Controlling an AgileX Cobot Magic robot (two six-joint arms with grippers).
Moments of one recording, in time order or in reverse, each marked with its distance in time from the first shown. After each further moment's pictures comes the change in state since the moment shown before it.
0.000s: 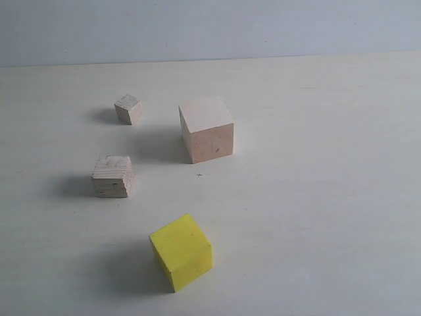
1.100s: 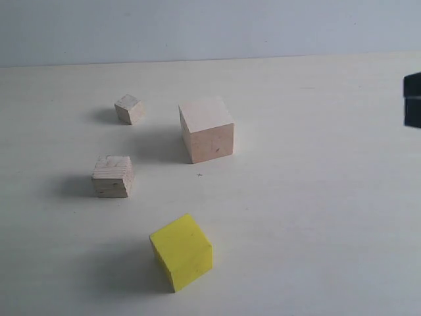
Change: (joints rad) left arm 0.000 0.000 0.000 0.000 0.000 0.000; right arm 0.364 0.807 -0.608 -0.148 0.595 0.158
